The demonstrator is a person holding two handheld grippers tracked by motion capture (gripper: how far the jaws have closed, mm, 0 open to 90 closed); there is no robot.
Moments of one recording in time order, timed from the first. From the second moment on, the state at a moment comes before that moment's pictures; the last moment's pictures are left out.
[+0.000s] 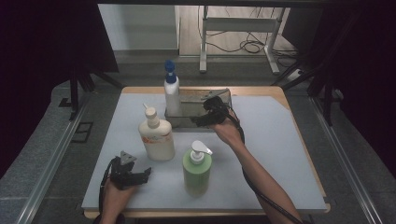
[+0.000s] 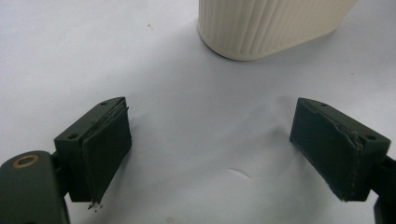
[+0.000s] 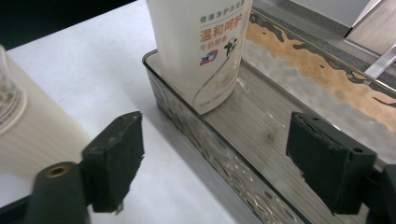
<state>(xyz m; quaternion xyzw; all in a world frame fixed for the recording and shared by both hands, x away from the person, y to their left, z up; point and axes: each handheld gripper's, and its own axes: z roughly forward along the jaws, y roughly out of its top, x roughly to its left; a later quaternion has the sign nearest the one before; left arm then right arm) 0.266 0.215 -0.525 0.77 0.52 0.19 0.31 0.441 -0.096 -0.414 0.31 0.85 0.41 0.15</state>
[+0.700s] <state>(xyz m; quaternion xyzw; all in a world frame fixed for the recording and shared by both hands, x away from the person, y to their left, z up) 0.266 0.215 -0.525 0.77 0.52 0.19 0.31 0.404 -0.125 -0.419 0.27 0.86 0.41 0.11</state>
